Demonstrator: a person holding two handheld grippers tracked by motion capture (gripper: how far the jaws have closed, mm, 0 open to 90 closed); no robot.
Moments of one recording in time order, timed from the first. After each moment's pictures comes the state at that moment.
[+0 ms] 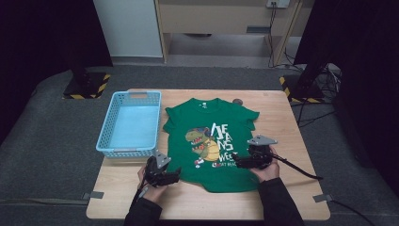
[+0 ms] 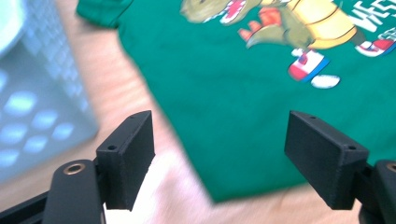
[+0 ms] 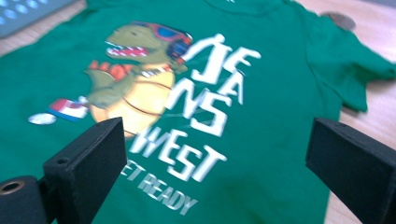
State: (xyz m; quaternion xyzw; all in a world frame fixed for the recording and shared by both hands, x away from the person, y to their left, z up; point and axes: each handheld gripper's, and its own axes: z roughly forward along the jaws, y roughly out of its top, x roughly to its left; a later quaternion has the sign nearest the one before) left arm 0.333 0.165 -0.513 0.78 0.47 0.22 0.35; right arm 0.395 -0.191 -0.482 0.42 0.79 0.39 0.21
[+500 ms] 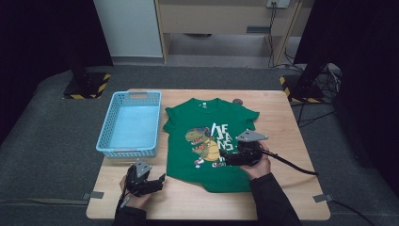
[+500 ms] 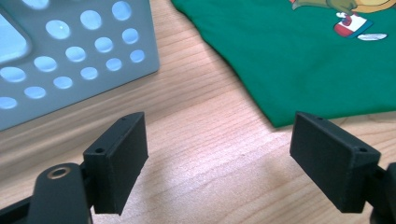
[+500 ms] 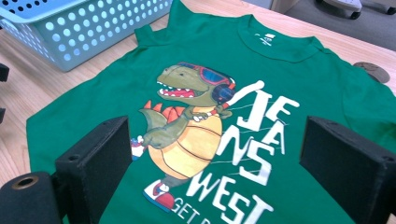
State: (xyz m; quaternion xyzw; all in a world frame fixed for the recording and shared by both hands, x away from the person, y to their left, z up) left arm 0.311 0.211 -0.526 0.76 0.49 0.23 0.36; right arm 0.388 -0.151 -0.446 0.38 0.80 0.42 0.20
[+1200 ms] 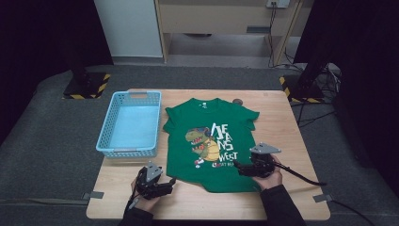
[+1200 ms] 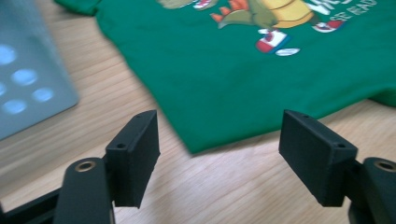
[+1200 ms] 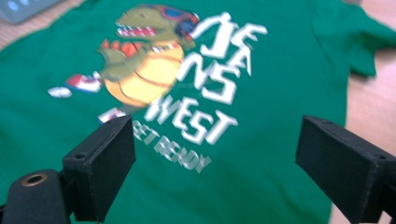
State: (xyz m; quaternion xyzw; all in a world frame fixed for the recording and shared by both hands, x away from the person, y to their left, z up) left arm 0.307 0.176 -0.522 0.79 0.43 0.20 0.39; right arm 0.370 -0.201 -0.493 0.43 0.79 0.40 0.20
